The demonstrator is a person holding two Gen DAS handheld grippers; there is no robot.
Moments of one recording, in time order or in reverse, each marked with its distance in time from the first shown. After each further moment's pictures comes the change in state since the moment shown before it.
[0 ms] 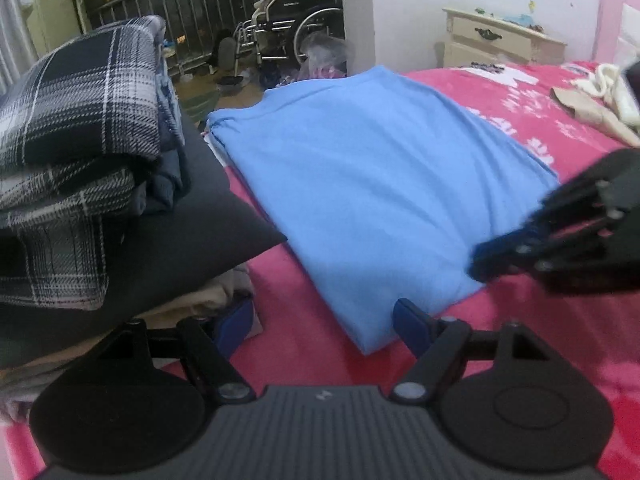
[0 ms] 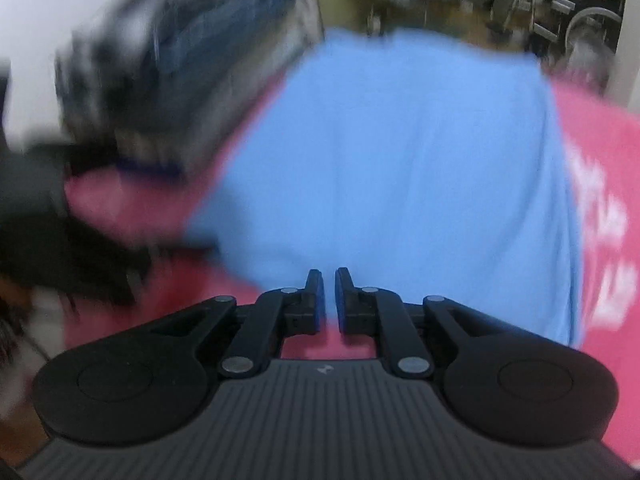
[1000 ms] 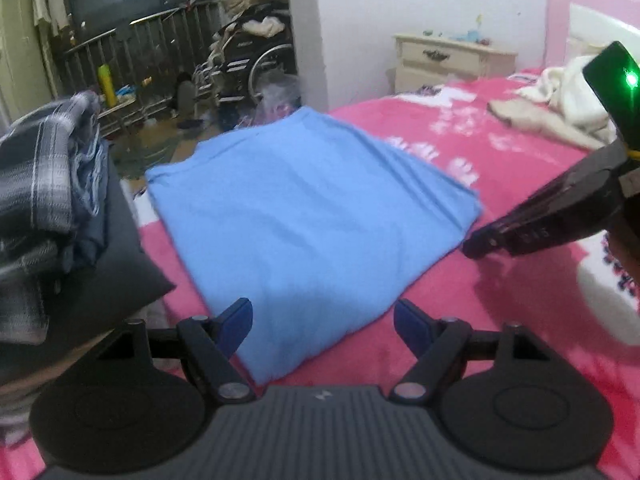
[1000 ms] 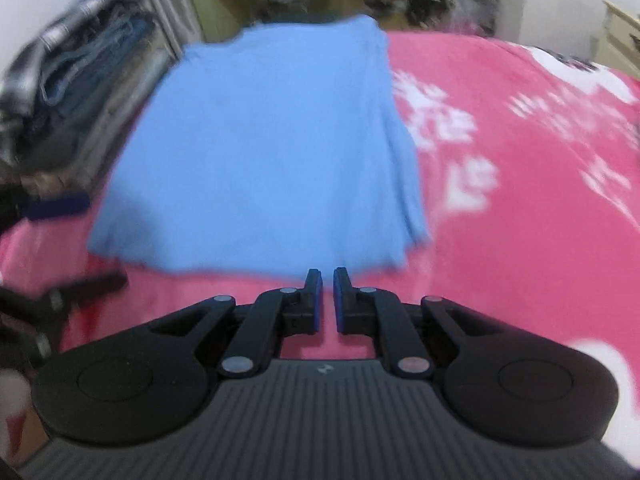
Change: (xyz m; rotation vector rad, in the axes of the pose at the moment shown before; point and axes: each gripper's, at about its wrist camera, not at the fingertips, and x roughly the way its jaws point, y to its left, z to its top) left arm -0.015 -0.044 0.006 0.072 -0.138 -0.119; right arm -0.040 -0.044 -0.027 0.269 -0.009 -0.247
